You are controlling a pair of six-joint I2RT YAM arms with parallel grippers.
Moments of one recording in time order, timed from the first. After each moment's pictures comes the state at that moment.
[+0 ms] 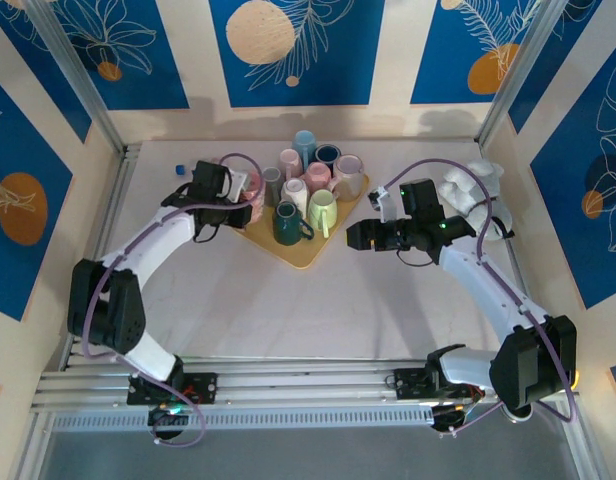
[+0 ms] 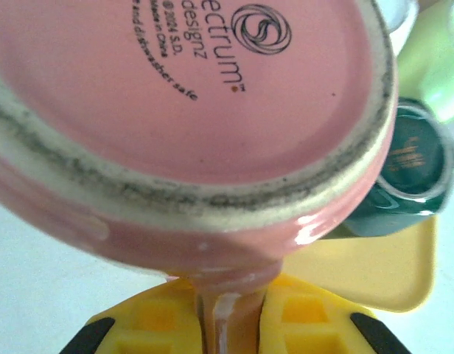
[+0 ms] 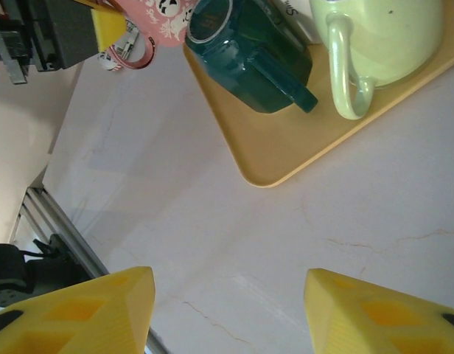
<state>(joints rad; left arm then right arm) -0.32 1.56 1.20 -0.50 0.18 -0.06 0.31 1.23 1.00 -0.63 -0.61 0.27</state>
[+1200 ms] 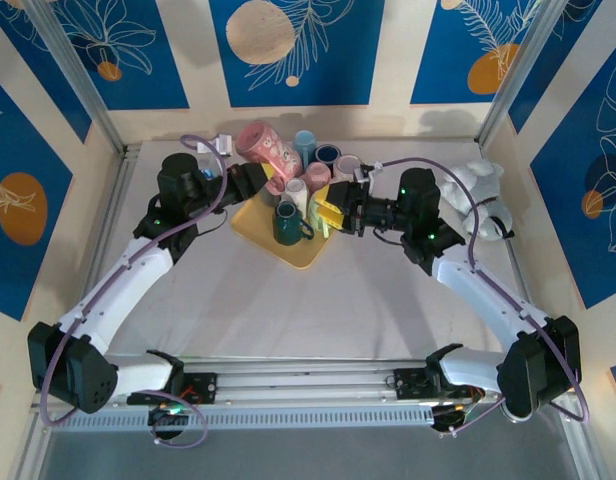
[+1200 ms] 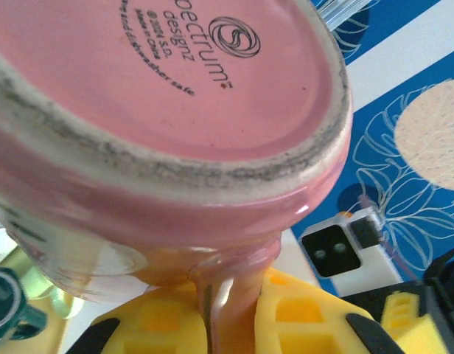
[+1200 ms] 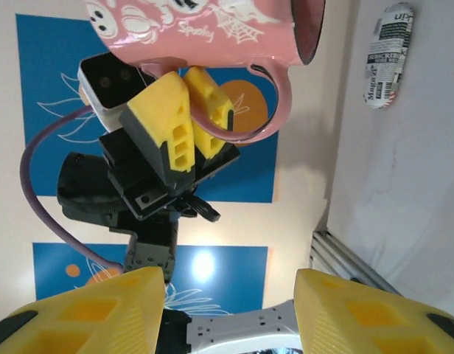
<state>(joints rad) -0.40 1.25 1.11 0.03 0.52 -0.82 0.44 1.21 0.94 0.17 -0.83 1.42</state>
